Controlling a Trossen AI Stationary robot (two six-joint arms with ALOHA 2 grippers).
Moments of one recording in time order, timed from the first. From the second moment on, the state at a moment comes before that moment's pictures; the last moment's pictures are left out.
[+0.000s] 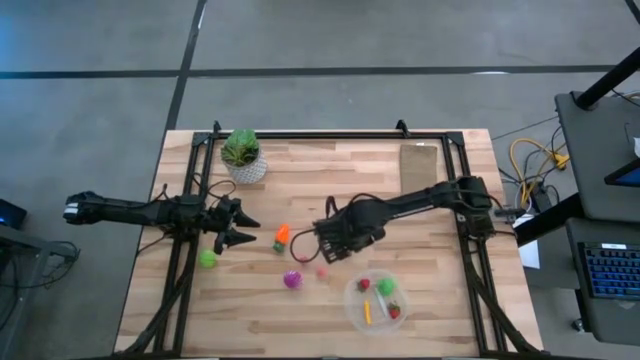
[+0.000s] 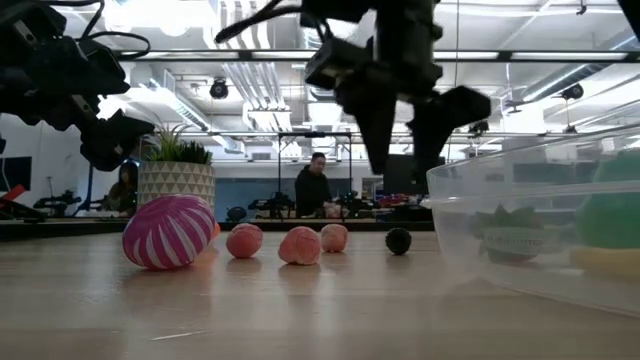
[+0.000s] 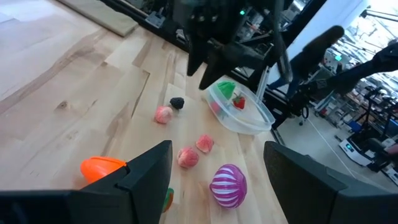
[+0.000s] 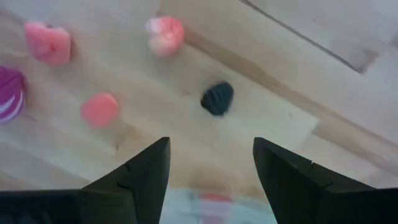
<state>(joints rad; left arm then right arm) -0.06 0.29 0.03 0.04 0.11 -0.54 0.14 2.02 1.63 -1.06 -0.11 1.22</state>
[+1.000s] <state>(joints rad) -0.06 0.29 0.03 0.04 0.11 -0.54 0.12 2.16 1.62 -1.00 -0.11 1.22</state>
